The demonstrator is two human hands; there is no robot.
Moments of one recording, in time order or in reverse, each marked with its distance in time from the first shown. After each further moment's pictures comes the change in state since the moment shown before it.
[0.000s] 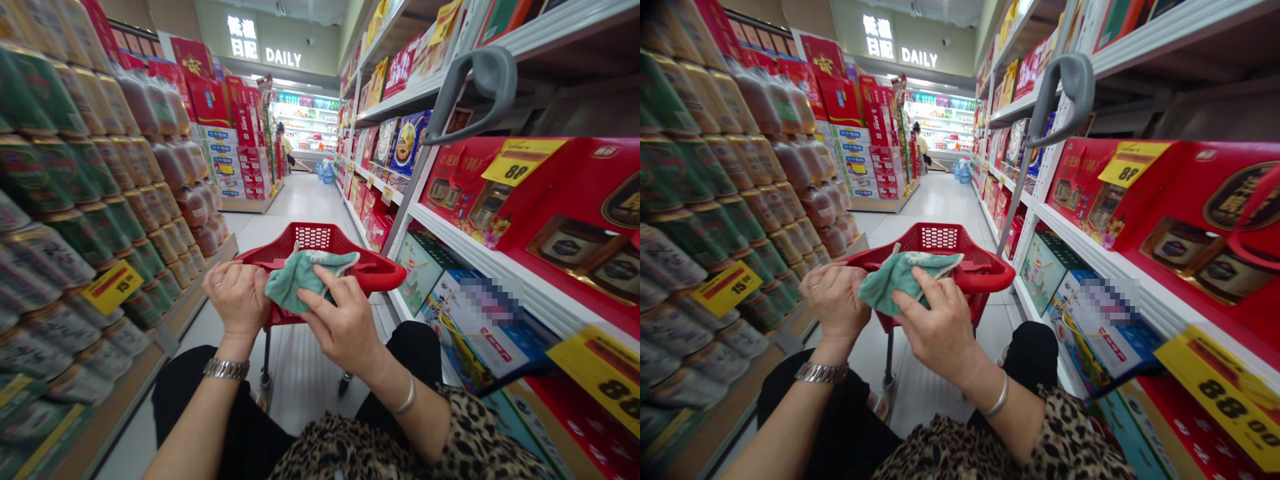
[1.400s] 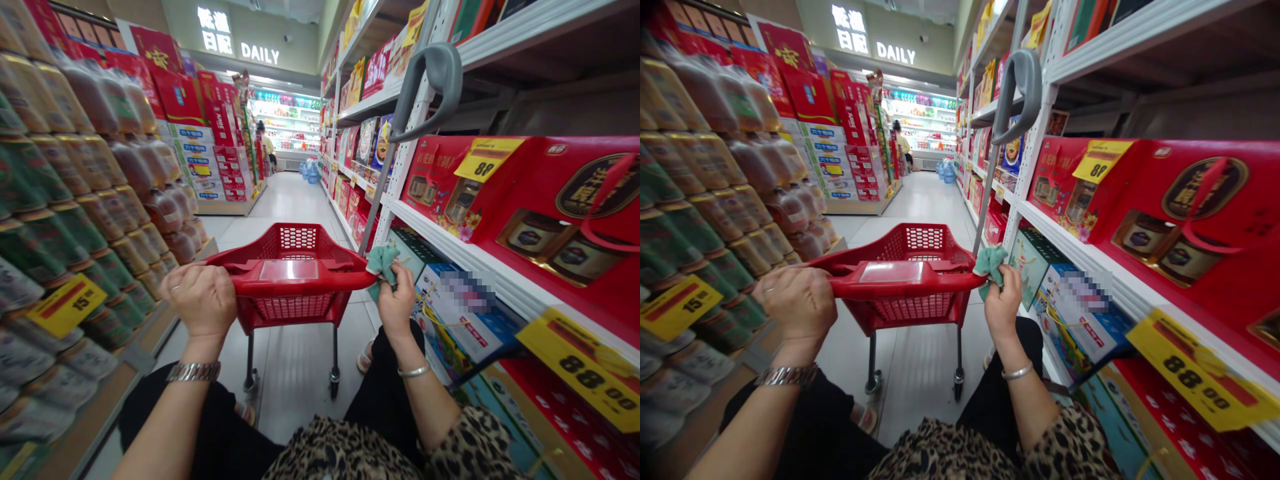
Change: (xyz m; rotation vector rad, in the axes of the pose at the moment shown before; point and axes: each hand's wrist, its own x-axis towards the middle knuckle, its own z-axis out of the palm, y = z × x) left_hand 0.013 -0.023 0.001 -0.045 -0.082 -0.136; right_hand -0.057 0.131 0.000 -0.080 0.556 0.560
